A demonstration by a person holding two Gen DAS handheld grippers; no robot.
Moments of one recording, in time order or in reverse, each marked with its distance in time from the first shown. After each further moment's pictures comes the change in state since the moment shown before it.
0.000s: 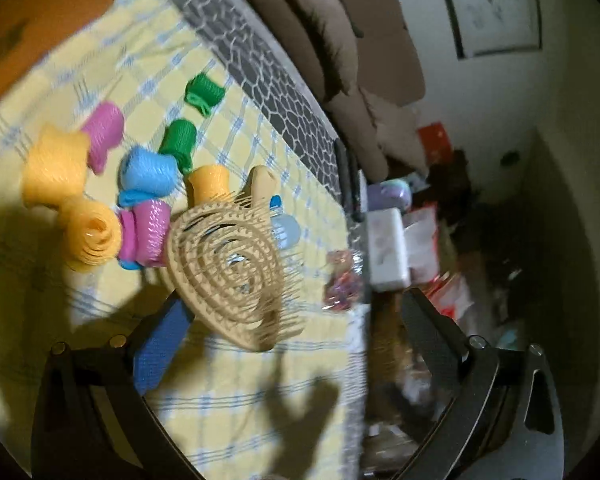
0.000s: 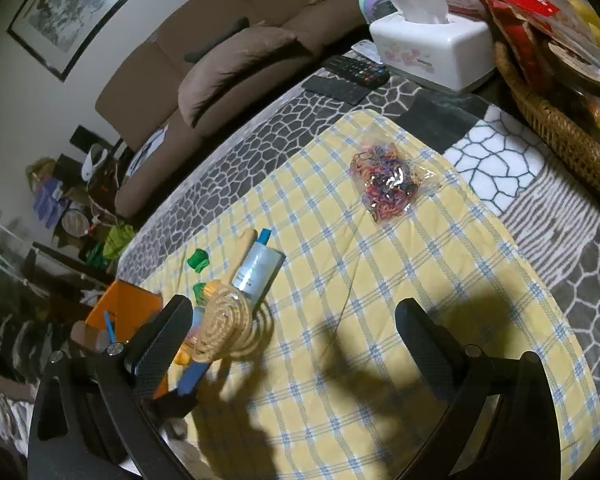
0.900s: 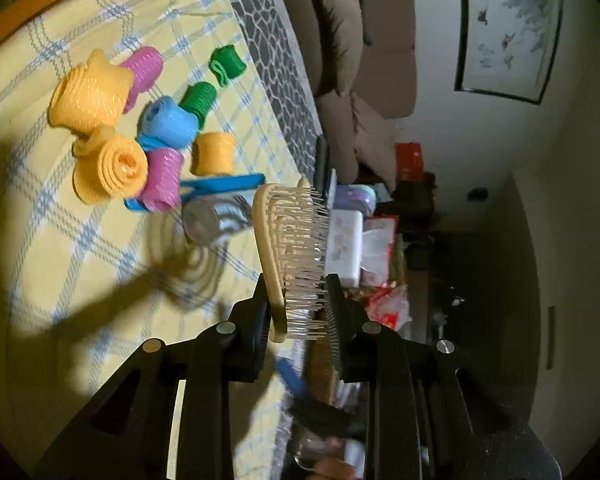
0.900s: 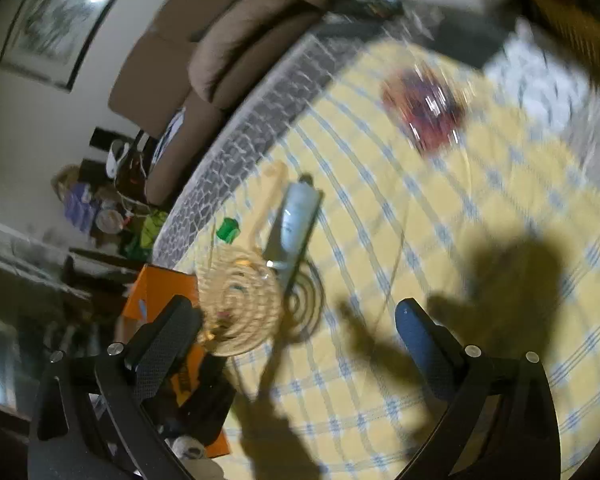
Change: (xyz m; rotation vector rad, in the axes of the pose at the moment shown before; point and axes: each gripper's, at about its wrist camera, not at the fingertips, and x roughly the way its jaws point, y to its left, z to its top) left arm -0.017 0.021 -0.009 -0.182 0.051 -0.159; right arm 0.049 -0.014 -0.019 0.183 0.167 0.187
